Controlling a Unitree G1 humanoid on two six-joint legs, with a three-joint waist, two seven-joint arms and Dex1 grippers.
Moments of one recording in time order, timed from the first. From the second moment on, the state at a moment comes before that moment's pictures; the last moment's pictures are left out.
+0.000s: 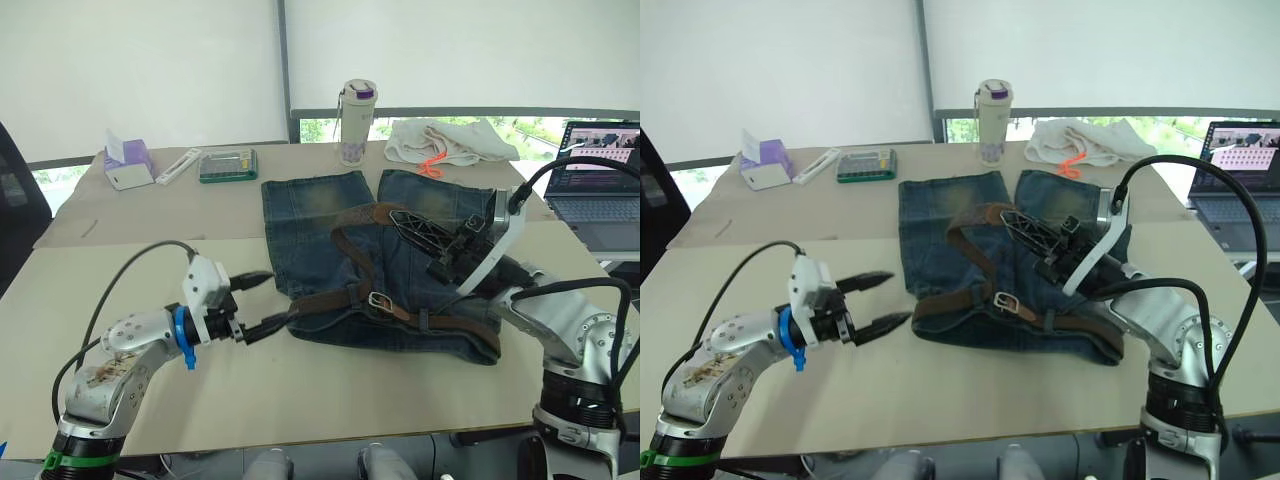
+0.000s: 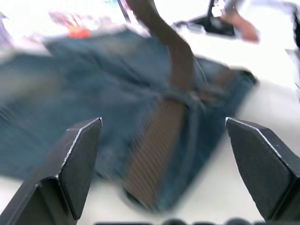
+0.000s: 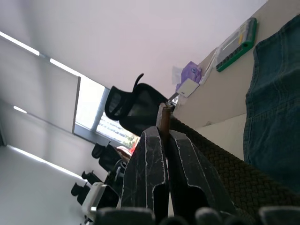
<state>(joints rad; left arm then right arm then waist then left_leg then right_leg) -0.13 0.58 0.13 -0.37 -0.56 0.41 -0.86 -0.44 -0.41 -0.34 -0.26 1.95 0.98 -0.33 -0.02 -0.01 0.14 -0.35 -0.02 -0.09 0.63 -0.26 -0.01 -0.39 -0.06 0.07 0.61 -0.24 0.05</state>
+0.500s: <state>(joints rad) -0.31 0.26 0.18 -0.42 -1.27 0.79 -0.34 -0.44 -0.41 -0.24 -0.28 1.94 0.88 -0.41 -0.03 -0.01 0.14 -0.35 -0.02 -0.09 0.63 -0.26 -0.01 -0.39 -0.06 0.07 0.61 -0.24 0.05</state>
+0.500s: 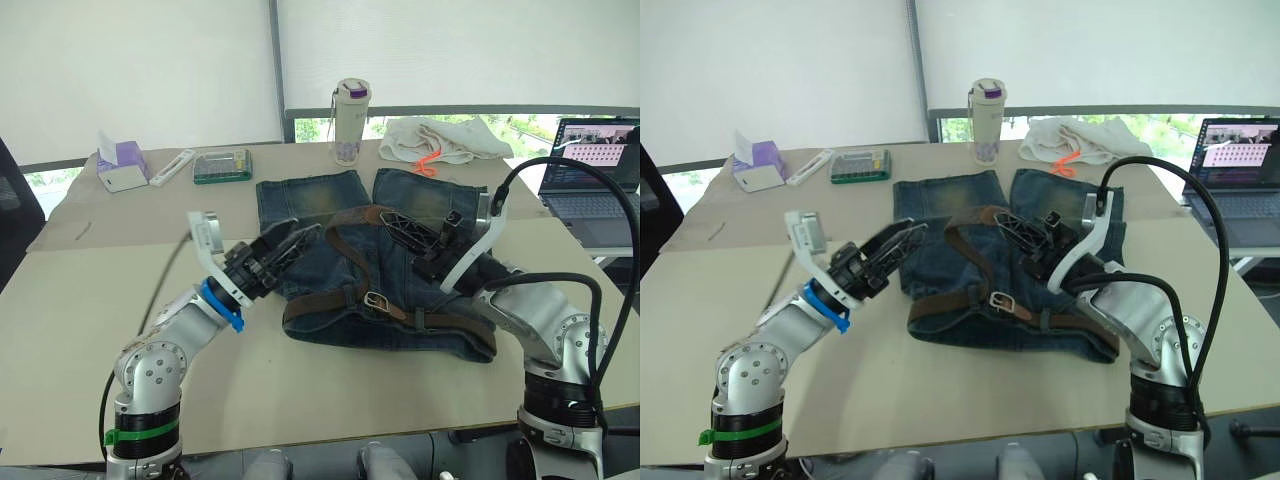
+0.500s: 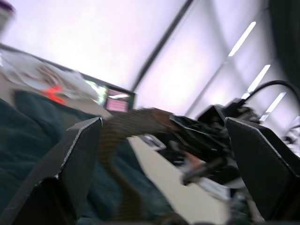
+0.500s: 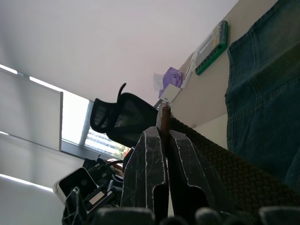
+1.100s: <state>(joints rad) -0.34 0.18 0.08 -0.30 -1.74 0.85 0.07 -0.43 -0.41 -0.17 -0.29 1.84 0.81 -0.30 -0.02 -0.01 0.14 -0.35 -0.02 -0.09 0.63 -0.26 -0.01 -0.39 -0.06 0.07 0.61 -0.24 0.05</state>
